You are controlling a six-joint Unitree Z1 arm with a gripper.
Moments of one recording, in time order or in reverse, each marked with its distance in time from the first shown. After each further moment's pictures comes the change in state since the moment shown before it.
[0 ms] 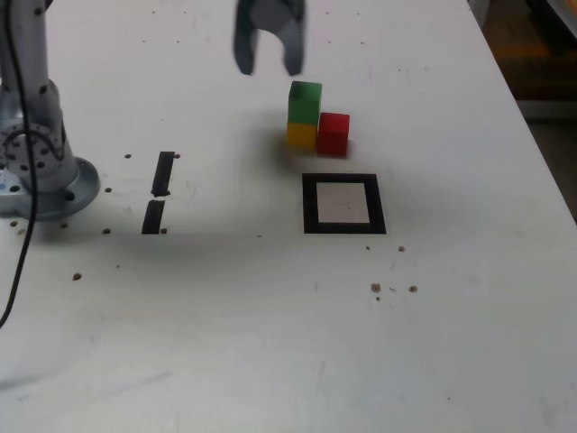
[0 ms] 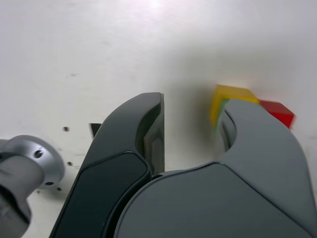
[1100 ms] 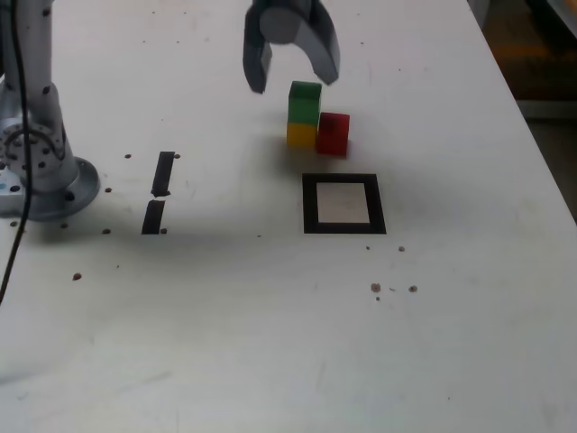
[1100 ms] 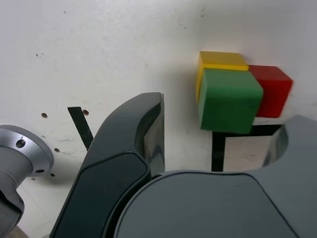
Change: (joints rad) arm -0.006 0.096 -0.037 -0.012 -0.149 0.088
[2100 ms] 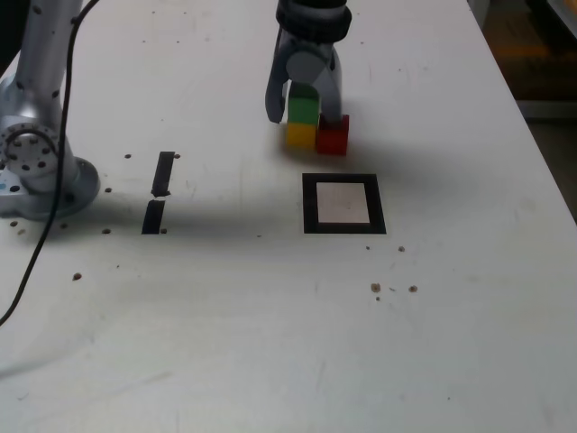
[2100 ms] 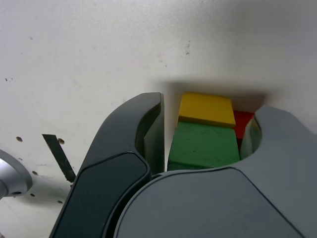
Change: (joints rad) arm 0.001 0.165 -0.021 -0.077 0.040 -0.033
